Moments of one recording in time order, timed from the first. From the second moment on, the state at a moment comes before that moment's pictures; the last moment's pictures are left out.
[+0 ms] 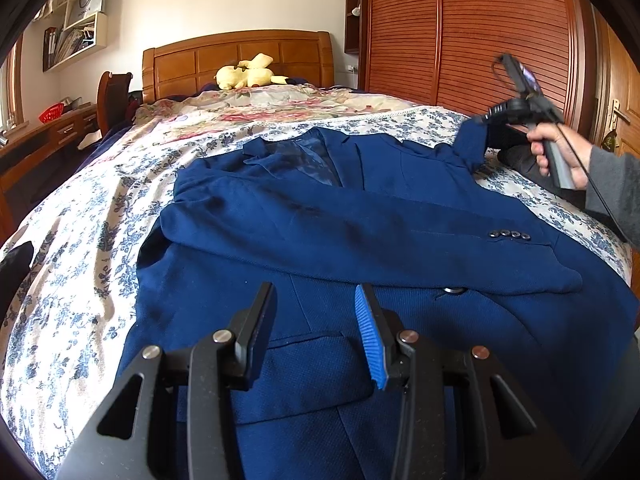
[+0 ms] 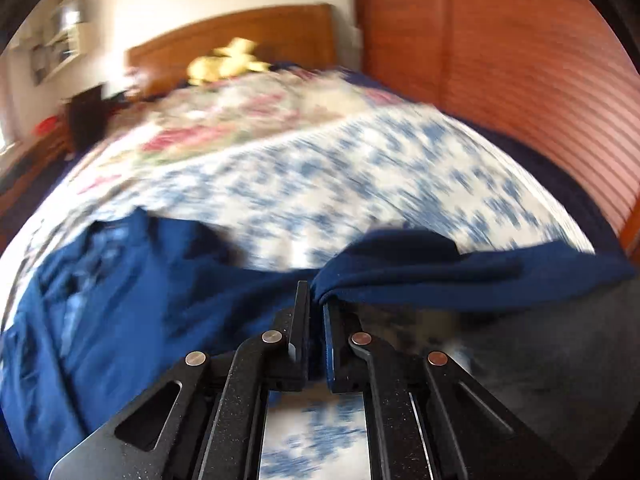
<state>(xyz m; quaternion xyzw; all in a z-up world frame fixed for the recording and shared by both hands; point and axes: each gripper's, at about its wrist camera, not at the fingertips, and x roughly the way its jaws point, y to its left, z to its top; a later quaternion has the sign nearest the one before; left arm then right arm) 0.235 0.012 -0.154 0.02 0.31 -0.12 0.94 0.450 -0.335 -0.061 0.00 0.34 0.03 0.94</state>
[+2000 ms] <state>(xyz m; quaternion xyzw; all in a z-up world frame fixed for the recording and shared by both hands) 0.233 0.009 -0.153 0.02 0.31 -0.12 0.94 0.453 -0.336 -0.159 -0.06 0.47 0.03 0.88</state>
